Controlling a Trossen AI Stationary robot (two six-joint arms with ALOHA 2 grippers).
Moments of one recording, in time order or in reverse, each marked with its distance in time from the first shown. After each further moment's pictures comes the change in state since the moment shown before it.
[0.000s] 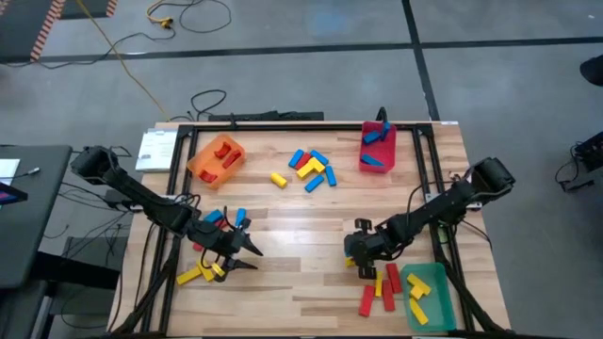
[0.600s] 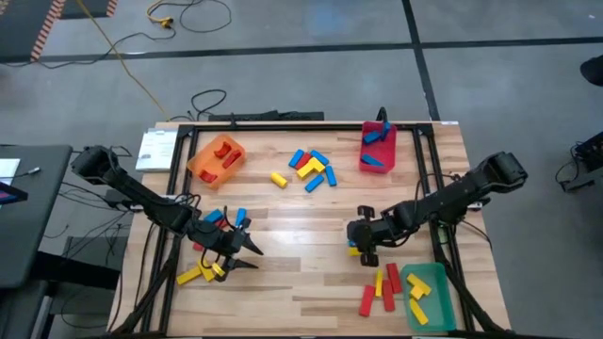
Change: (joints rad) left arm 0.000 0.000 0.000 0.002 -0.007 0.015; right arm -0.091 -0.172 -0.007 -0.039 -0.014 -0.068
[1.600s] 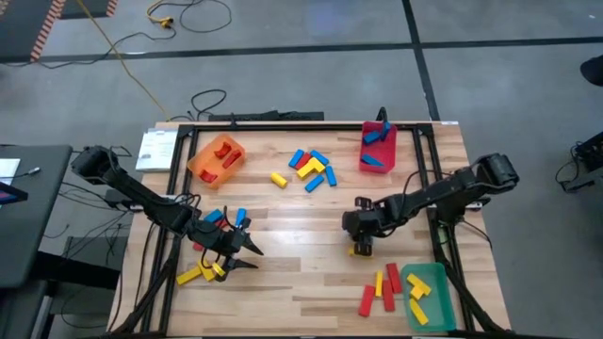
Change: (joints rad) left arm 0.000 0.000 0.000 0.000 -0.002 -0.007; right arm -0.125 0.081 0.000 -0.007 -0.015 -0.064
